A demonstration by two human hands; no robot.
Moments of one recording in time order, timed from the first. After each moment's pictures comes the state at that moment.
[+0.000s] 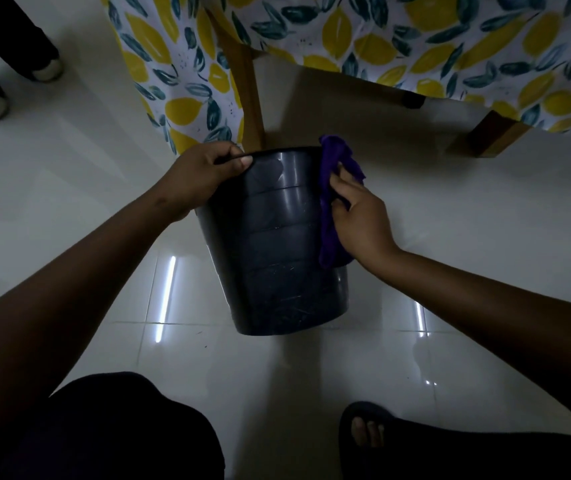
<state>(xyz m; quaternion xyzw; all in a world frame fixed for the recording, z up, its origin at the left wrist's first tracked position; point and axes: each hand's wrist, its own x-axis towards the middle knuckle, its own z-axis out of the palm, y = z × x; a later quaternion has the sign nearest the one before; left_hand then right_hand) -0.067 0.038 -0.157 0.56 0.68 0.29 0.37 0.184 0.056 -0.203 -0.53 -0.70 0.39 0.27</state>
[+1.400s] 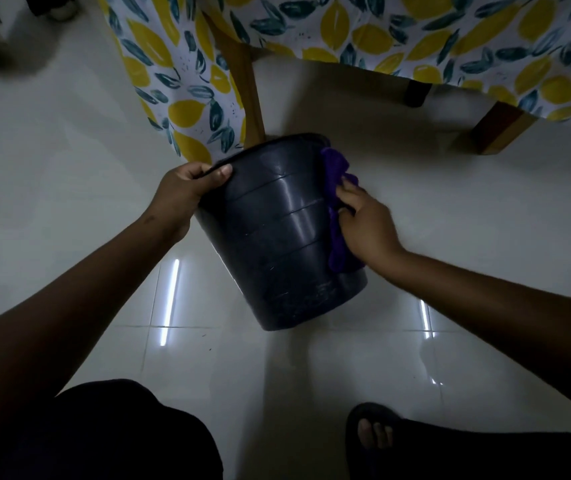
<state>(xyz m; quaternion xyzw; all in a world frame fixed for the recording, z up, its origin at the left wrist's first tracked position) -0.074 0.015 -0.177 0.37 0.69 0.45 0.43 0.193 0.055 -0.219 -0.55 -0.70 0.40 0.23</state>
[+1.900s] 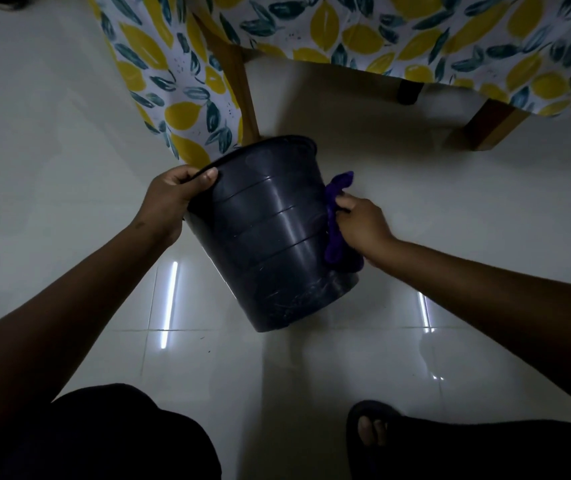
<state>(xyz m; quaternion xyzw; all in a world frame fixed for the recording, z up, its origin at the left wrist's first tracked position) -0.082 0.013 -0.184 0.36 0.68 0.47 0.43 0.194 0.067 -0.231 -0.60 -0.64 0.45 0.15</state>
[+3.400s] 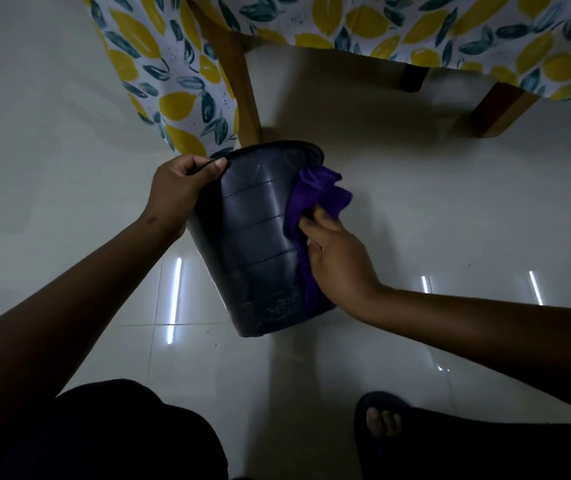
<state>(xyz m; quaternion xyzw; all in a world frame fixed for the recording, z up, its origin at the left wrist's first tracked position) -0.081 0.015 -0.186 0.42 0.70 0.46 0.36 0.171 -0.015 -0.212 -0.47 -0.79 0.32 0.23</state>
